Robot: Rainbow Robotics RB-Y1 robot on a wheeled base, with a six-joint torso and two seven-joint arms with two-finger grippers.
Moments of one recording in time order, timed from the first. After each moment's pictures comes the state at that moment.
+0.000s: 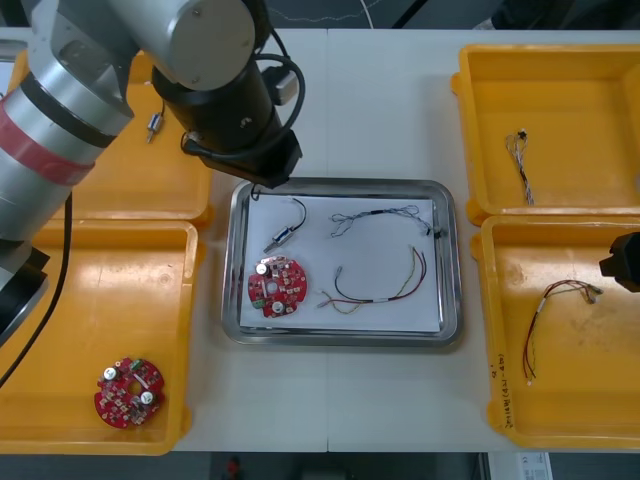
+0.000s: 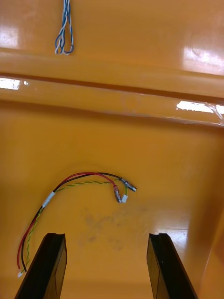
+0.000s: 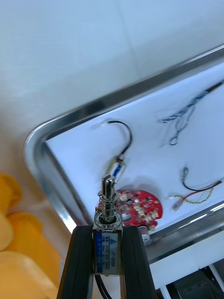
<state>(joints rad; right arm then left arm) -0.22 -0.46 -0.42 -2.13 -0.49 1.92 1.72 -1.04 0.52 -0.49 -1.62 0.88 1.80 -1.08</state>
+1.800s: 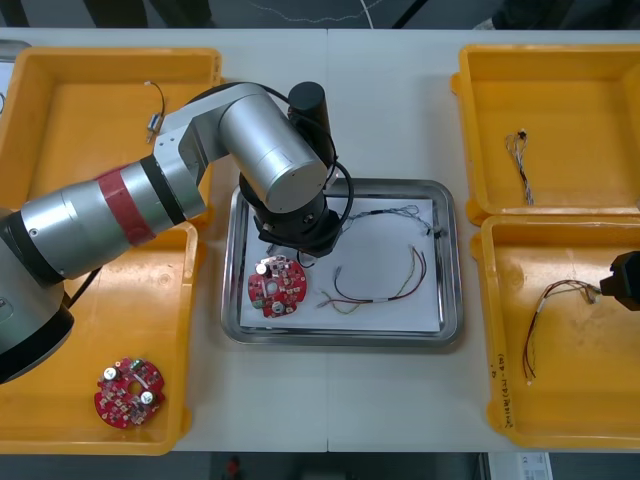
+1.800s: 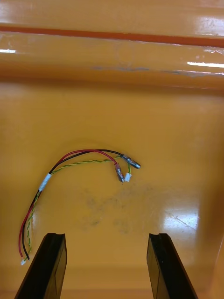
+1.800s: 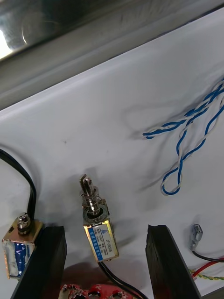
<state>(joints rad) -0.16 -0.46 -0.42 -2.13 -0.50 1.92 1.67 -1.05 0.46 -0.91 -1.38 0.88 1.39 -0.98</state>
